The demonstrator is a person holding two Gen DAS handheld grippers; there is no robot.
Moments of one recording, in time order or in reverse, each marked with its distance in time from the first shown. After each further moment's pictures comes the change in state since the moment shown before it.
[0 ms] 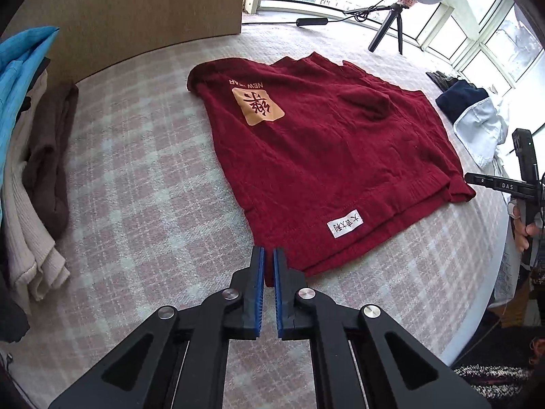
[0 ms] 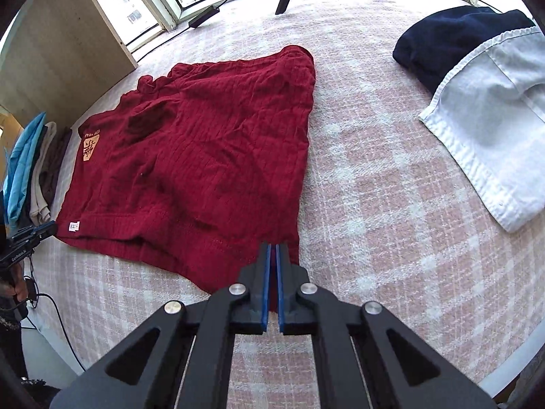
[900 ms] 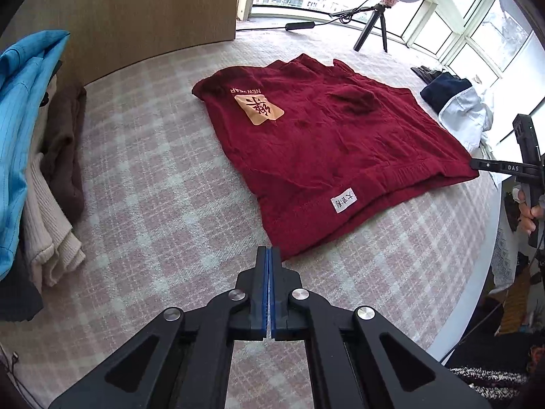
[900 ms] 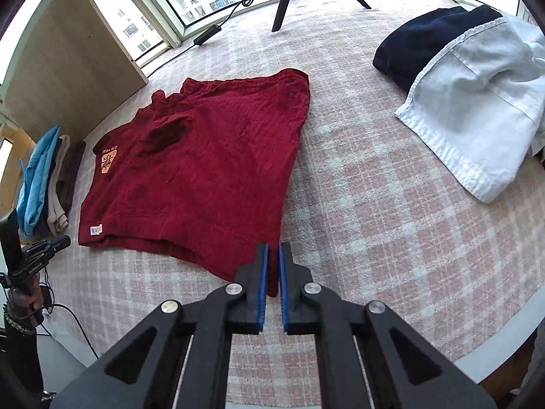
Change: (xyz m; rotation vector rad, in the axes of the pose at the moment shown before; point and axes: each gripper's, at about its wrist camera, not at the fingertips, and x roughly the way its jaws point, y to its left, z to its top) left arm -0.019 -0.001 -0.019 0.068 -0.013 0.002; right arm -0.038 0.003 -0.017 0.047 -0.019 0.028
